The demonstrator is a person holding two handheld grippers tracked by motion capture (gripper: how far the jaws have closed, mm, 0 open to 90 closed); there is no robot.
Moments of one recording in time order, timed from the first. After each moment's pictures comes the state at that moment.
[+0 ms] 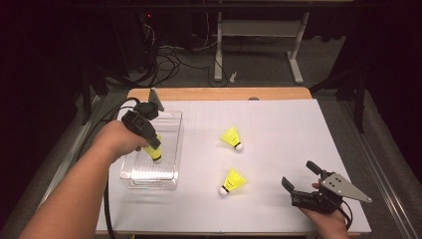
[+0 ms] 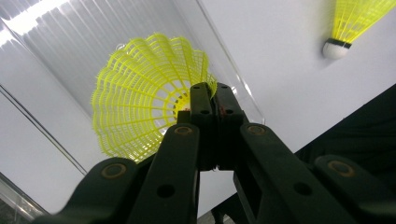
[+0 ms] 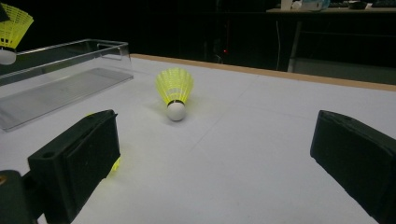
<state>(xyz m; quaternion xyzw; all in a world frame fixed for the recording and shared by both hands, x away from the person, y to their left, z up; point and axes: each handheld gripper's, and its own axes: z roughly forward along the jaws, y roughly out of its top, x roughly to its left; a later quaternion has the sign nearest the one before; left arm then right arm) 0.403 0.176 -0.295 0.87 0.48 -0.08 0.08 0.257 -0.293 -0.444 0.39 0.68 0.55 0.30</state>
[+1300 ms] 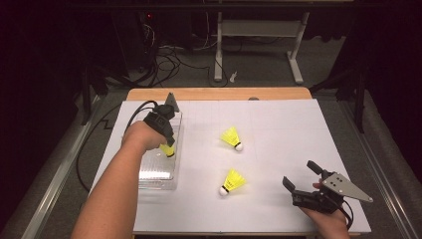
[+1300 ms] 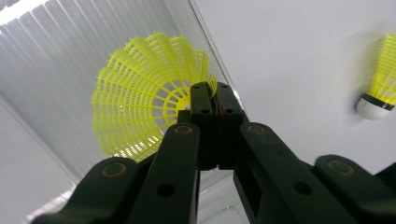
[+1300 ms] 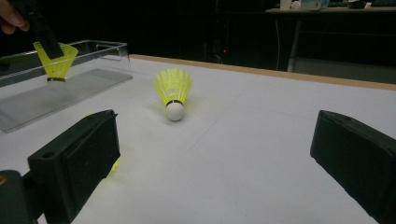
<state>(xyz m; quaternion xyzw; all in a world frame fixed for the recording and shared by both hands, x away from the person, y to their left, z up) 0.450 0.148 -0.353 0.85 0.51 -0.08 0.07 0.257 -0.296 -0.444 0.39 0.67 0.55 0.29</state>
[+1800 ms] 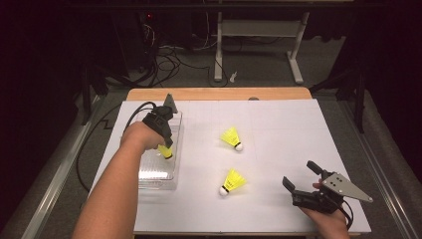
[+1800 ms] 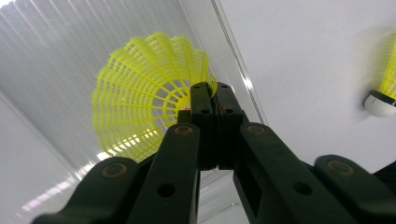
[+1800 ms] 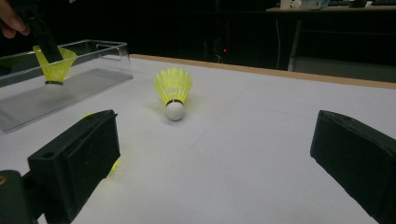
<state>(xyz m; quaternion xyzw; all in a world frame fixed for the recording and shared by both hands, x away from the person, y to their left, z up) 0.454 0.155 -0.361 0.85 0.52 -0.10 0.06 0.258 -0.296 -0.445 0.39 0.67 0.55 0.29</state>
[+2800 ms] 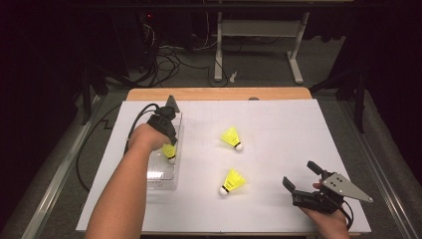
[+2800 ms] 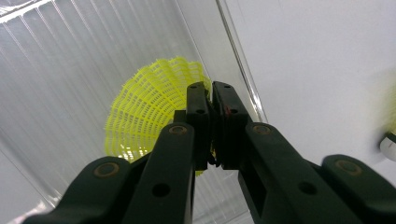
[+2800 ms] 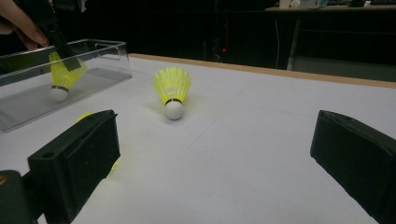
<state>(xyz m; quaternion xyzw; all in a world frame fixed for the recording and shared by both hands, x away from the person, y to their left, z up) 0.468 0.151 -0.382 0.84 0.54 -0.08 0.09 0.257 -0.296 -0.445 0.39 0.67 0.55 0.29</state>
